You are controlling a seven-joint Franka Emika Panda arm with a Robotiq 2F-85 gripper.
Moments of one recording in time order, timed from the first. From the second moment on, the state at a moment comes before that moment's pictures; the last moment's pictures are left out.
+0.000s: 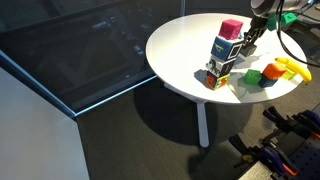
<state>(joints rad) -0.36 0.67 -0.13 -1.79 0.07 2.48 -0.37</state>
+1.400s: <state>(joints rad) -0.33 0.45 -0.12 -2.05 -0.04 2.44 -0.51</state>
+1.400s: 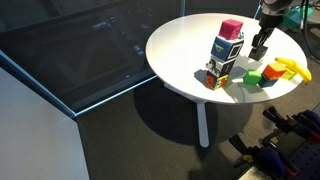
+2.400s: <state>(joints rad) -0.33 0.32 -0.10 -2.20 -0.04 2.49 -0.75</state>
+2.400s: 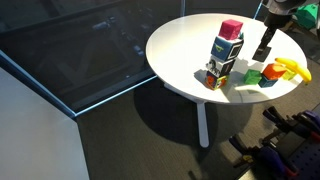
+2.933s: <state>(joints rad) -0.33 0.28 -0.09 -2.25 -0.03 2.49 -0.88</state>
